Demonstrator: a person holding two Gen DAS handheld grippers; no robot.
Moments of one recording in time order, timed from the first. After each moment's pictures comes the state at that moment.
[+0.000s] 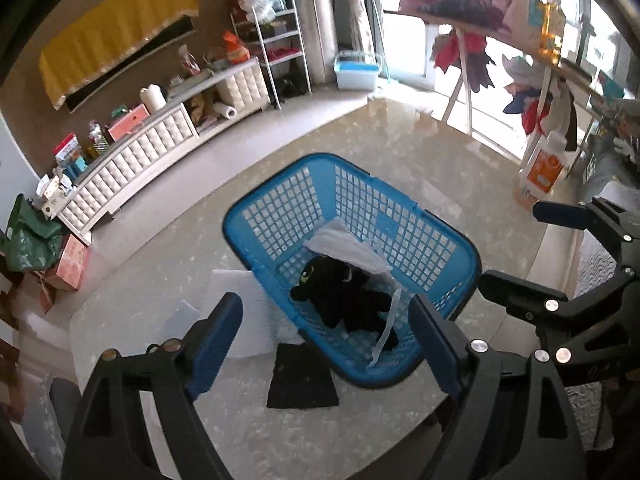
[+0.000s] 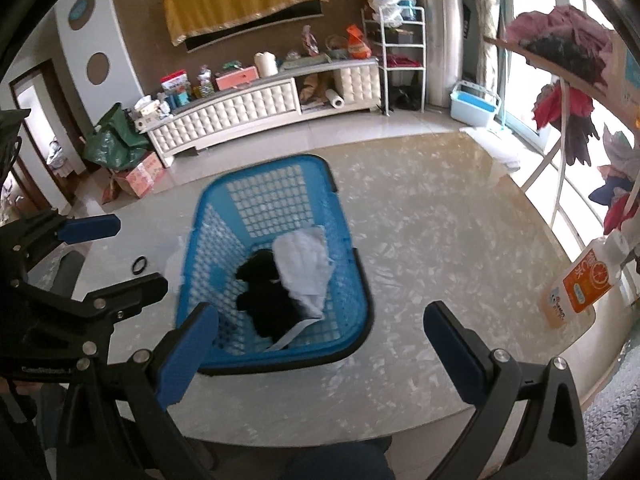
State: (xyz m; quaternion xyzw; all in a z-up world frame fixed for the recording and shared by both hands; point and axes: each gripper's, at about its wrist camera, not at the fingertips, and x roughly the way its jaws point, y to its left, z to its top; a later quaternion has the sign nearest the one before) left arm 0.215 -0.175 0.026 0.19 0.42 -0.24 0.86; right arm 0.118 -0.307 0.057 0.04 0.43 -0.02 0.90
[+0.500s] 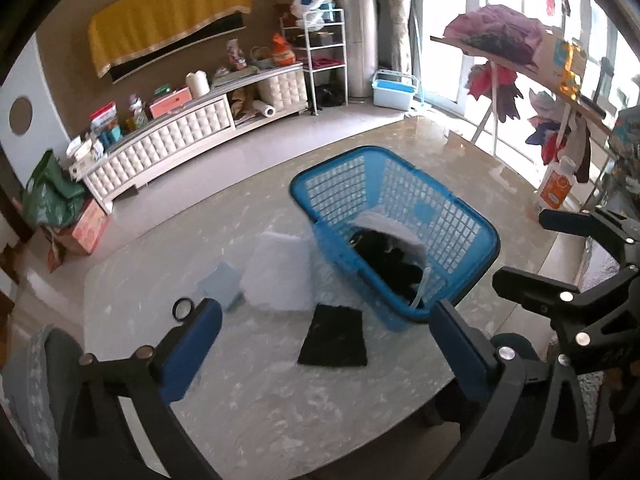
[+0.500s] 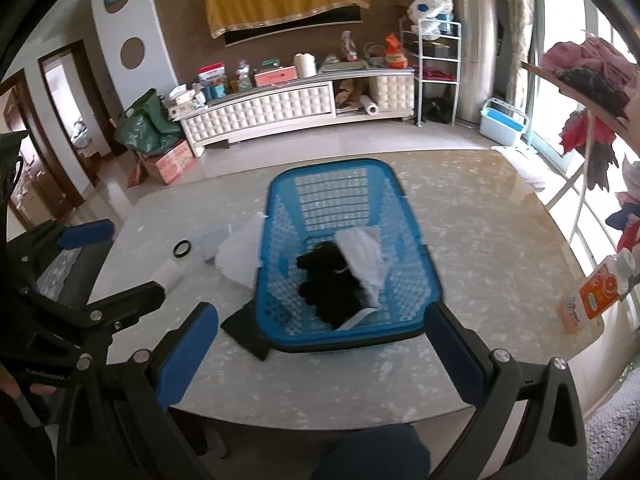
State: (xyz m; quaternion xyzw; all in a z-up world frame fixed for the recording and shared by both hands) left arm 0.174 -0.089 0.031 0.13 0.40 -0.20 0.89; right arm 0.108 -0.250 0.055 0.01 0.42 0.02 0.91
